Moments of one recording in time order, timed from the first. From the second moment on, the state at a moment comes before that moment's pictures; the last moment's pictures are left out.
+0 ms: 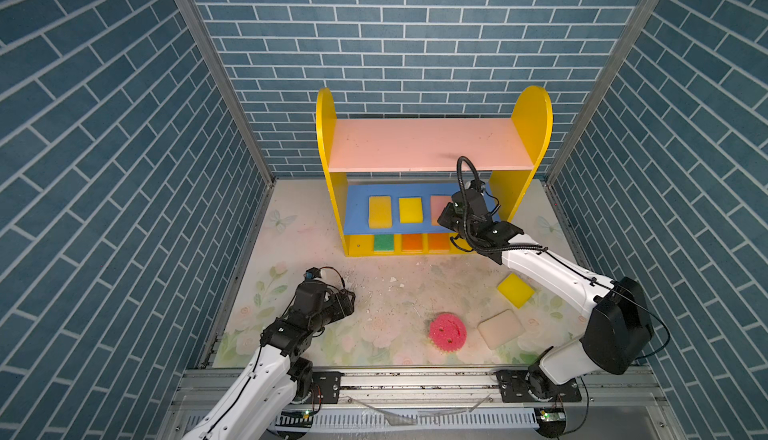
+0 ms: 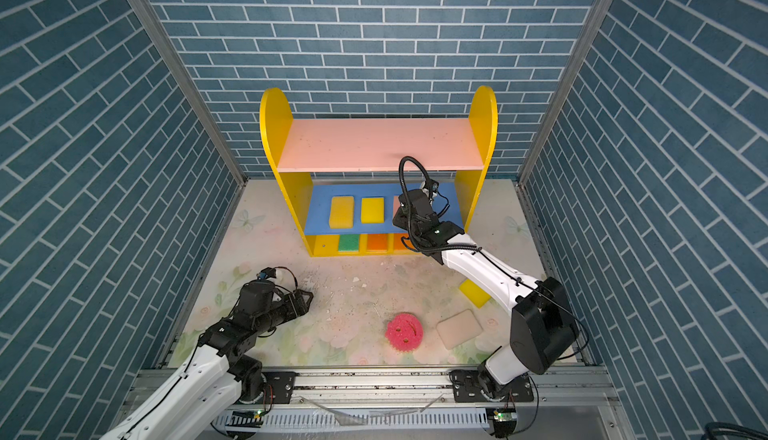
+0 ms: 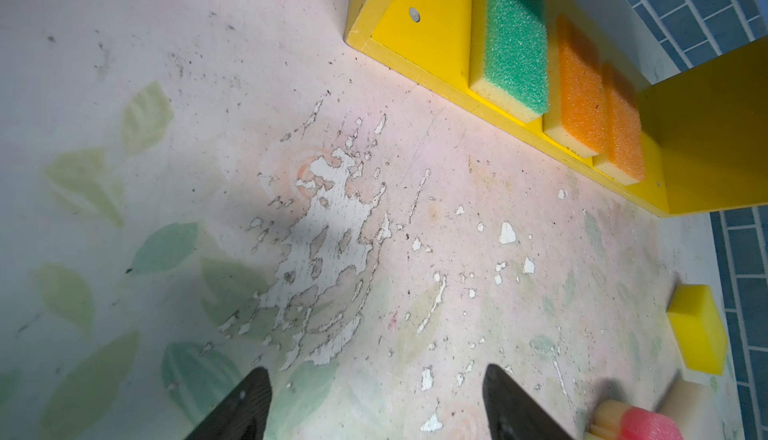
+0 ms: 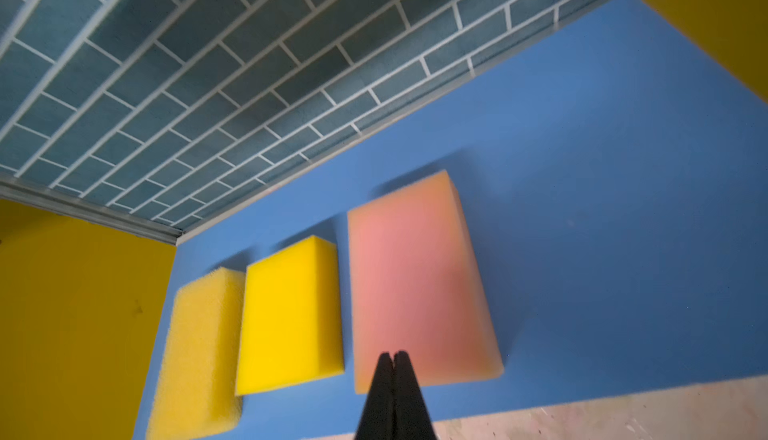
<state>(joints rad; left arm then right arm) -0.36 0.62 0.26 -0.42 0.09 -0.71 0.68 1.52 1.21 -0.29 0.31 0.81</state>
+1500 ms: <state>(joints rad) -0.36 0.61 0.26 -0.42 0.09 -0.70 0.60 1.53 1.14 -0.24 0.13 0.87</state>
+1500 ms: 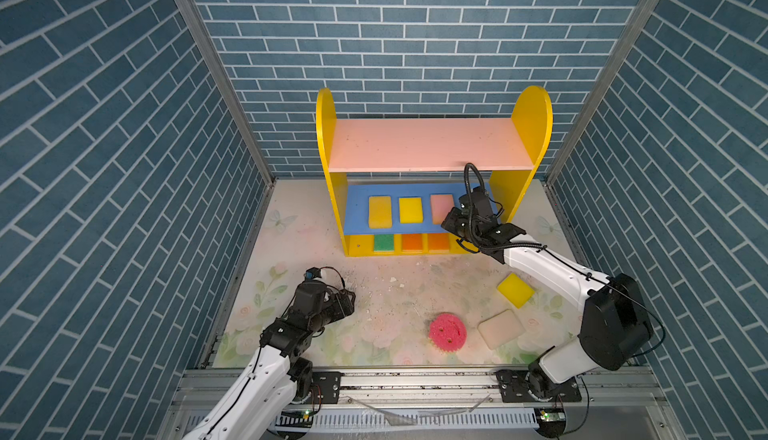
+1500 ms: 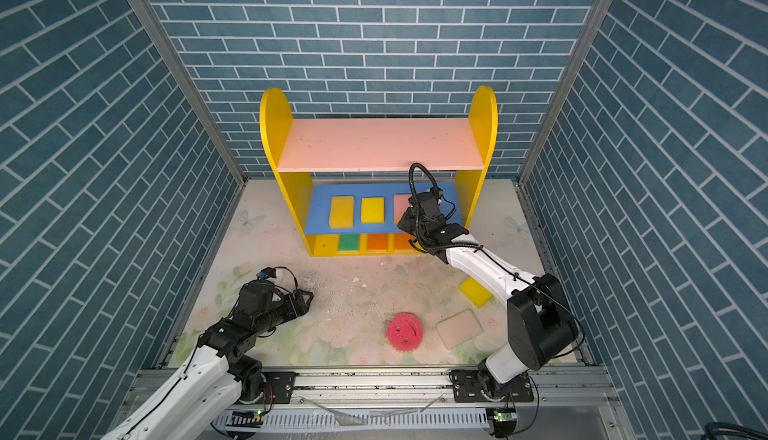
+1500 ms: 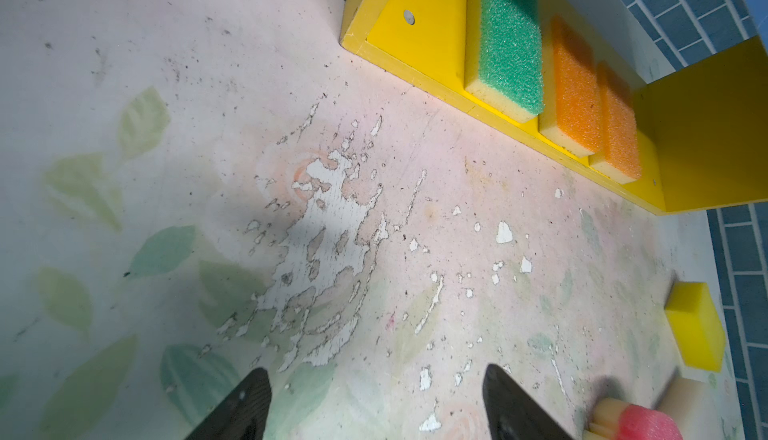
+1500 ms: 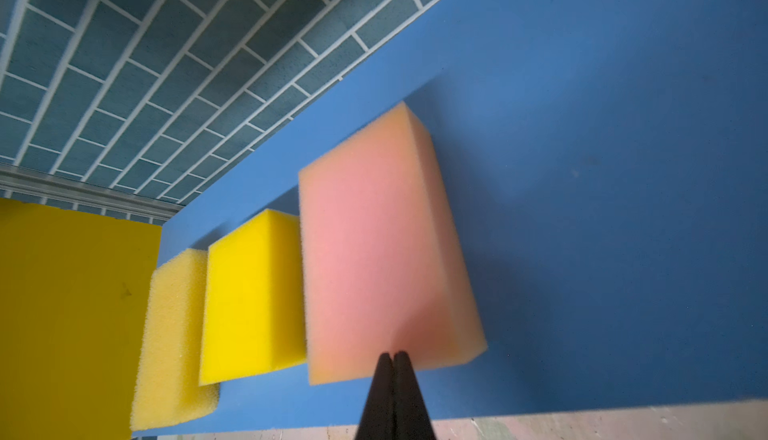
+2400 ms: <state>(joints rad) -0.36 0.55 0.27 -0.47 0.11 -0.69 0.62 1.09 0.78 -0.71 0.00 0.80</state>
